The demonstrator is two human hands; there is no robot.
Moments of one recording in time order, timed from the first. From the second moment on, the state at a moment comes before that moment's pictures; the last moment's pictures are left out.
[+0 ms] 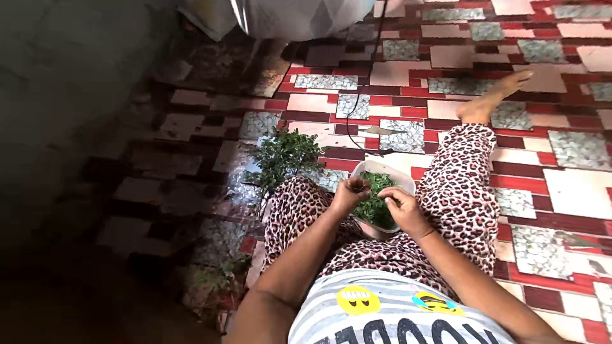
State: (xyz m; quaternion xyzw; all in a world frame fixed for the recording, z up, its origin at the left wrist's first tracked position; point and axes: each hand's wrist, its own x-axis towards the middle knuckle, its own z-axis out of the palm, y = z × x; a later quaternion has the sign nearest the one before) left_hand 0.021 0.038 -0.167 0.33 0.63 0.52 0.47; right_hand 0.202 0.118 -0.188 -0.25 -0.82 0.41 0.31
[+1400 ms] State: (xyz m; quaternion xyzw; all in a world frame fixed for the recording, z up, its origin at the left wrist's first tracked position) left_hand 0.008 0.030 -0.169 0.33 0.51 0.46 0.65; right_hand 0.205 0.111 -0.169 -0.36 -0.55 0.72 0.24
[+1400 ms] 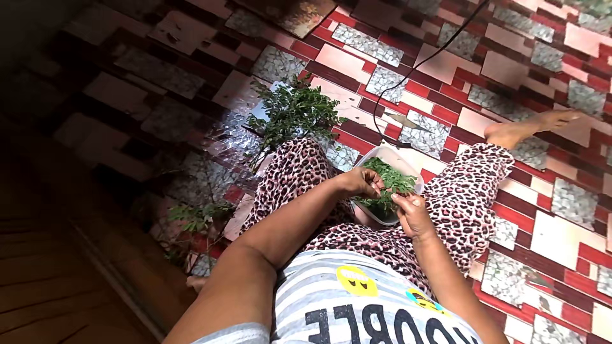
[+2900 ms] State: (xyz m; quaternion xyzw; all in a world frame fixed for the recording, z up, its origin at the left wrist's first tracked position) left_hand 0.015 0.040 -0.186 0.36 0.54 0.43 0.63; right_hand 0.197 0.120 -0.180 -0.45 -0.48 0.72 0.23
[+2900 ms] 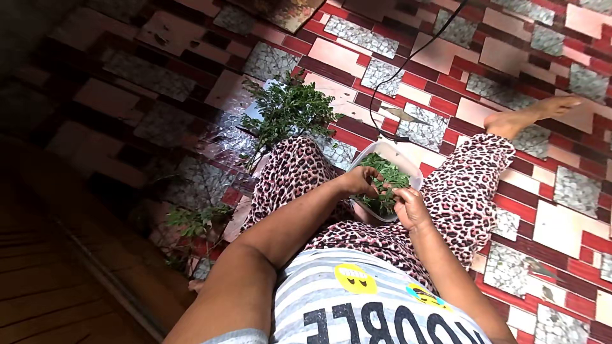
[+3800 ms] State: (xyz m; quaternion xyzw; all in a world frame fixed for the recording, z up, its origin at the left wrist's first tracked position) left_hand 0.017 0.040 -0.183 0.36 0.56 0.41 0.62; right_hand 0.199 0.116 -0.186 -0.41 -0.54 0.69 0.25
